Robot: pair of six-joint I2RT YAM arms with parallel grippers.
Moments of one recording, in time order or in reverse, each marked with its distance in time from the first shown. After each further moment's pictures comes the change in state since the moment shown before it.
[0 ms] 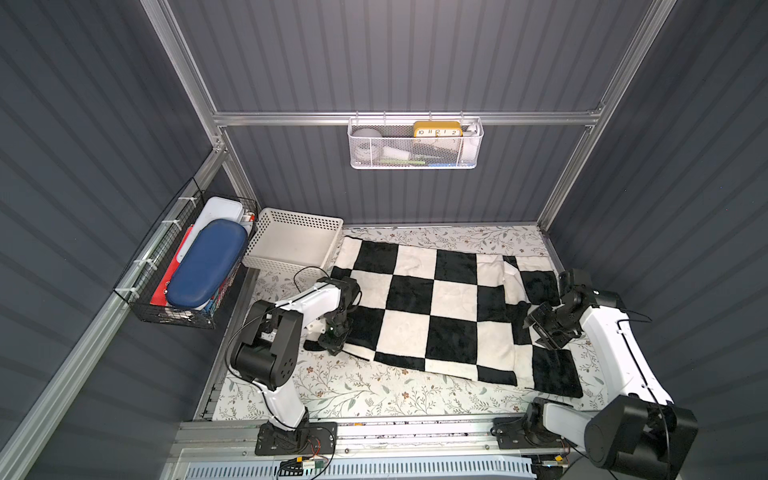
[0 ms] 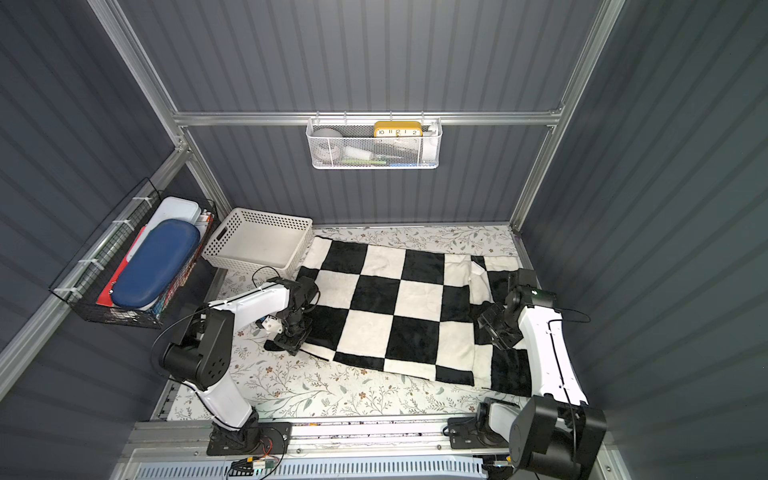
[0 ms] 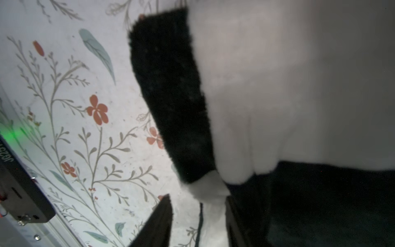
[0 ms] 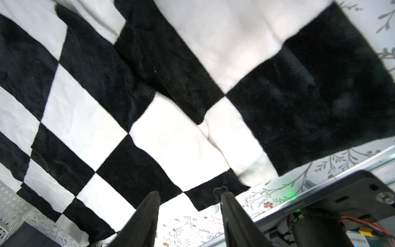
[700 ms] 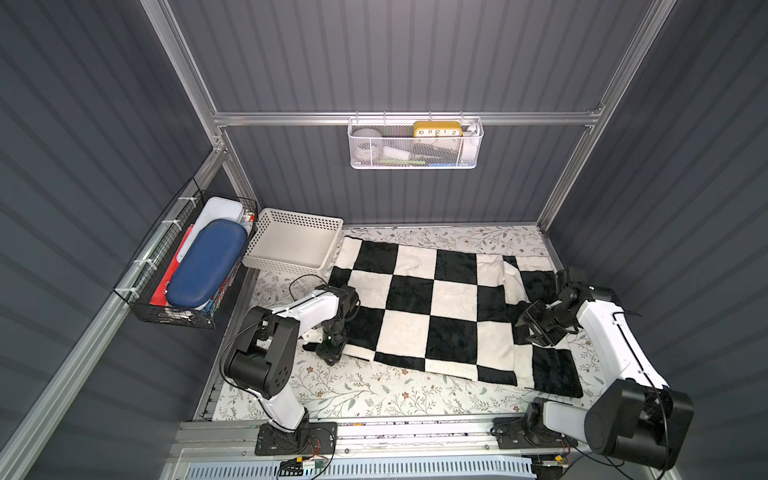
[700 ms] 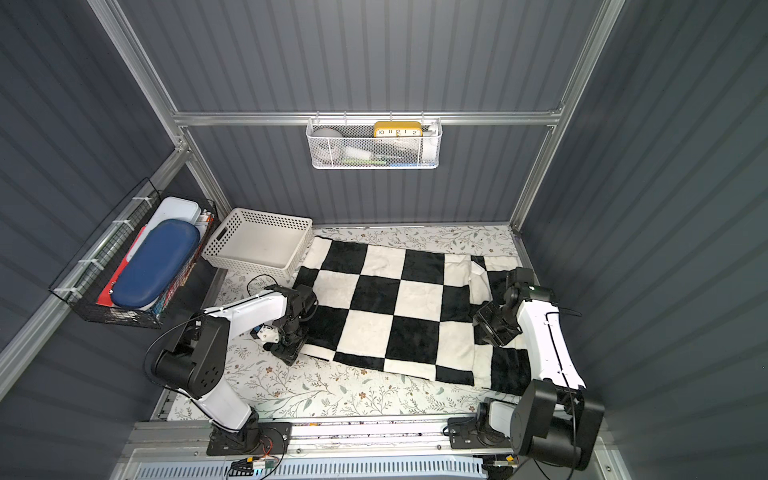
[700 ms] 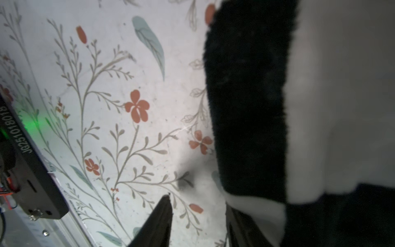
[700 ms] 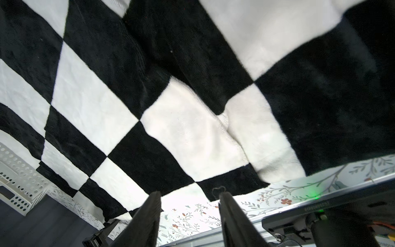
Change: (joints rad) left arm -0.013 -0.017 -0.062 -0.006 -0.017 -0.085; right arm 0.003 0.062 0.003 0.023 -0.119 -0.019
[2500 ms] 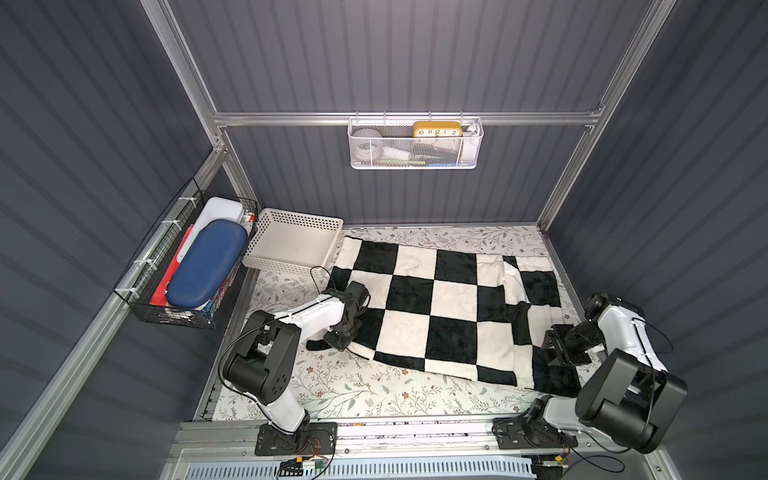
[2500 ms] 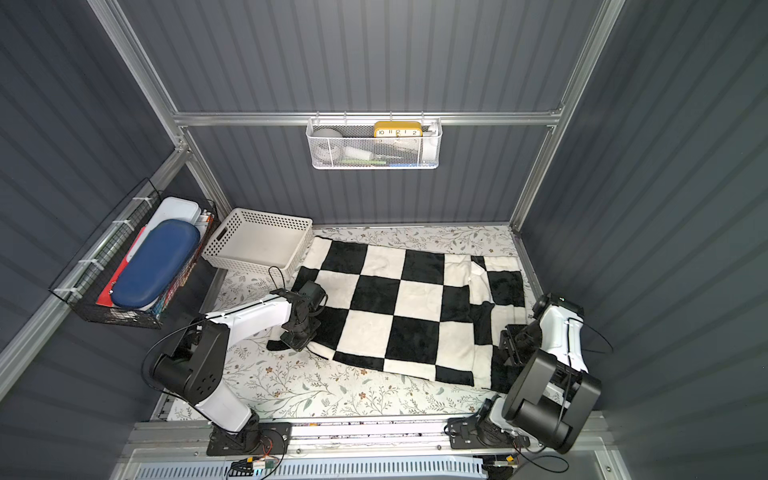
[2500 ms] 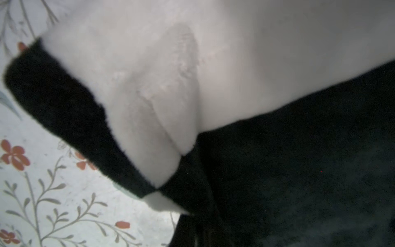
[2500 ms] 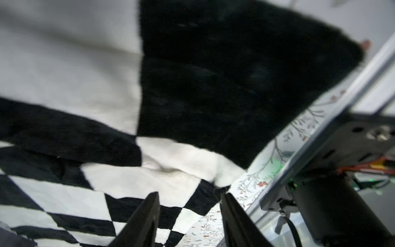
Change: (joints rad) left arm -0.077 -0.035 -0.036 0.255 -0.078 0.305; right arm -0.373 0.077 -0.093 -0.093 0.111 0.174
